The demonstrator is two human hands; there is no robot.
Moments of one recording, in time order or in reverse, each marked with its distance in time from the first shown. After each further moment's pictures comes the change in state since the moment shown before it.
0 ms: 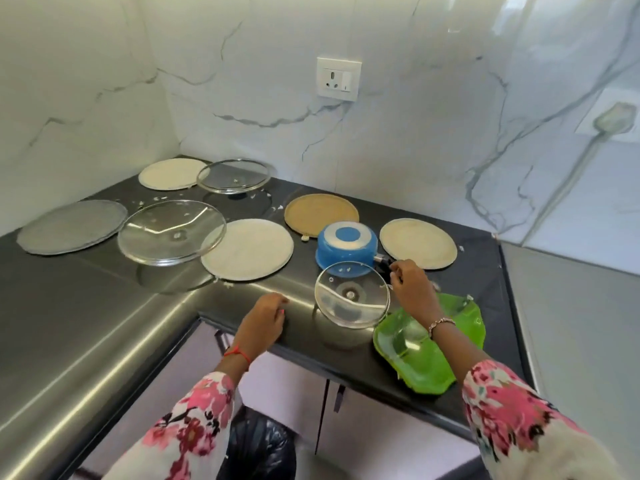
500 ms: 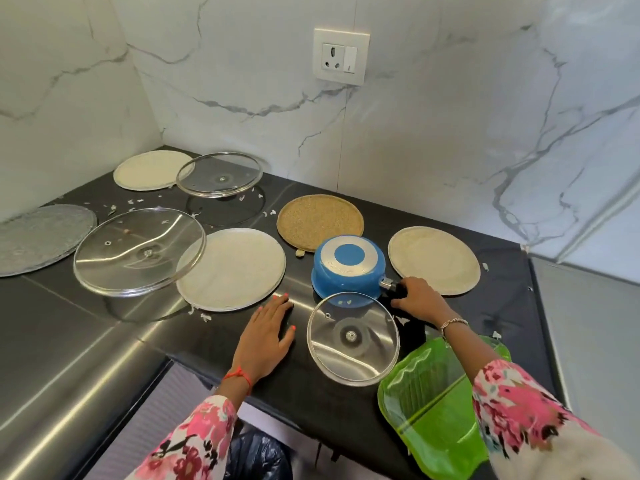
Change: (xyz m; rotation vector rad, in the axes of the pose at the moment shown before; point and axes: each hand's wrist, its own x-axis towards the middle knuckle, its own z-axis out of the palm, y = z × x) left_hand 0.062 -0.014 0.031 0.204 -0.019 0.070; right_hand 0.097 0.052 0.031 -0.133 -0.430 0.140
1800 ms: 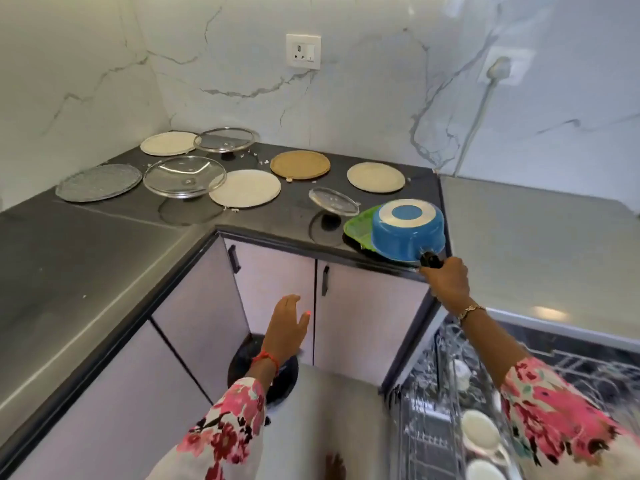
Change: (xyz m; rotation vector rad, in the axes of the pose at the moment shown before) left_hand -0.341 0.106 -0.010 -0.384 -0.016 -0.093; right_hand -0.415 0.023 0.054 0.571 0.564 0.396
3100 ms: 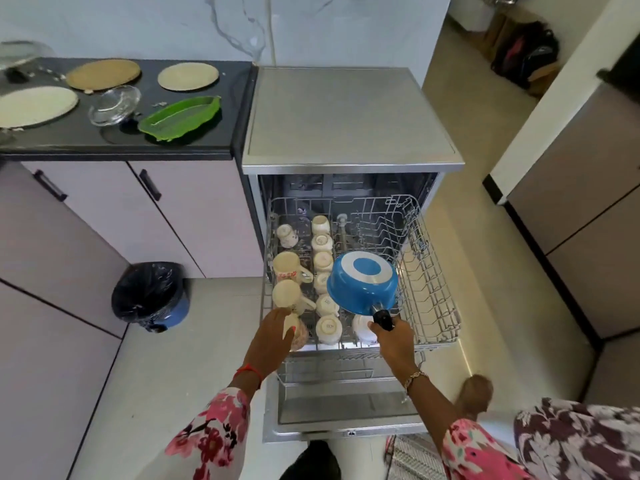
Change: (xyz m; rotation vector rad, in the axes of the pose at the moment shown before) left_hand -0.340 0.183 0.264 0.133 -0.487 0.092; right_hand -0.247 0.409 -0.261 0.253 0.063 0.411
